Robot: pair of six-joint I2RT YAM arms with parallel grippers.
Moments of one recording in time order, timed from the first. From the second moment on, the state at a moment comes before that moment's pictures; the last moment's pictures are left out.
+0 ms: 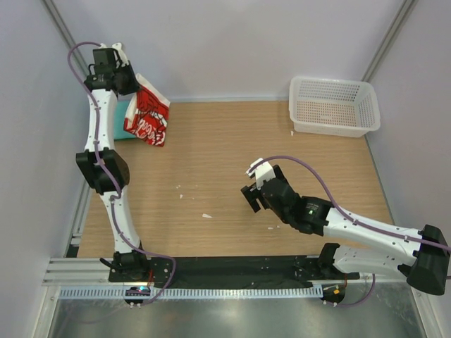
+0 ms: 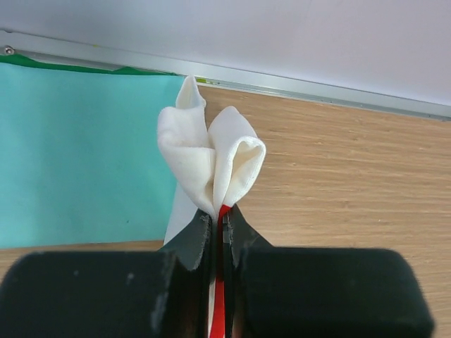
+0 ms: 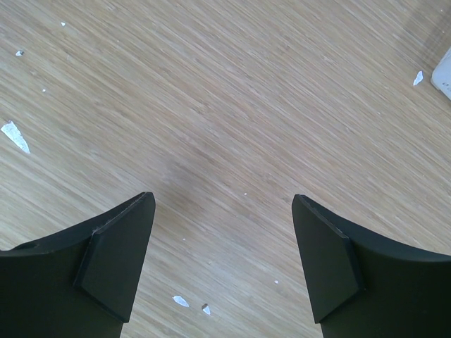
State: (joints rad) left arm 0.11 2.24 2.45 -0.81 0.22 -0.18; right arm 1.04 1.01 0.72 -0.28 0.53 0.06
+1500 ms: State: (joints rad) left arm 0.14 2.16 2.49 -0.75 0.26 -0.26; right arm 1.01 1.03 0.72 -0.29 0.52 0.08
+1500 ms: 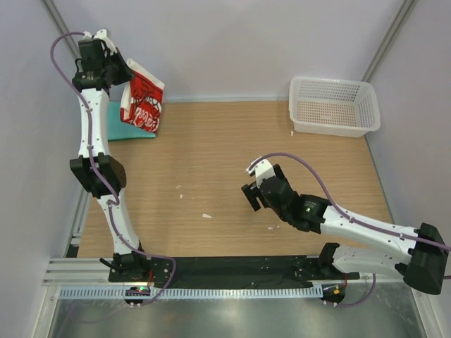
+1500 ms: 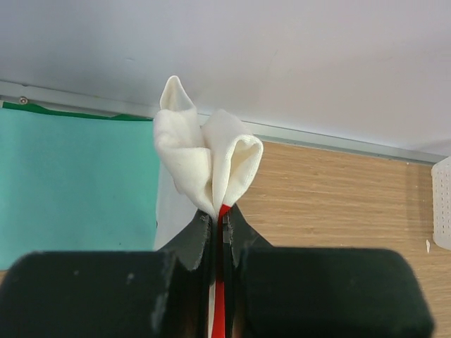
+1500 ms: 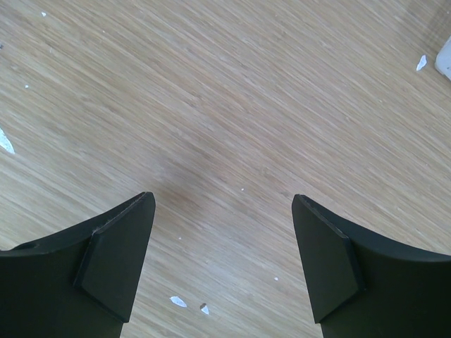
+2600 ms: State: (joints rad) left arm 0.29 2.45 2.52 -0.57 0.37 -0.26; right arm 0.93 1.32 0.83 -0.29 0.43 0.07
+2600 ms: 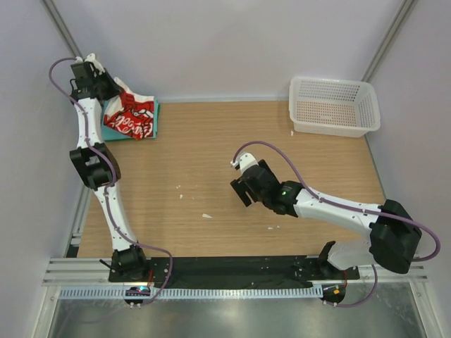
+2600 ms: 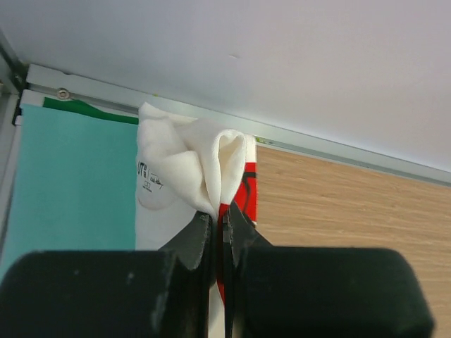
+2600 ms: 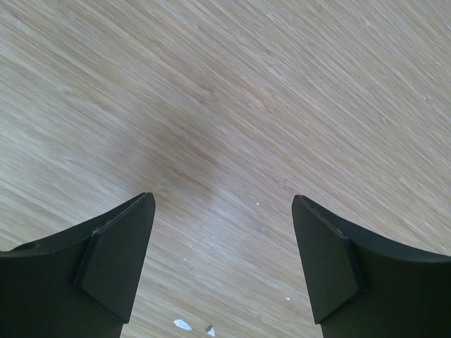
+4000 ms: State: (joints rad) left arm -0.16 1.75 1.68 -0.57 -0.02 -0.24; right arm 0.89 0.97 0.73 -0.34 0.37 0.53
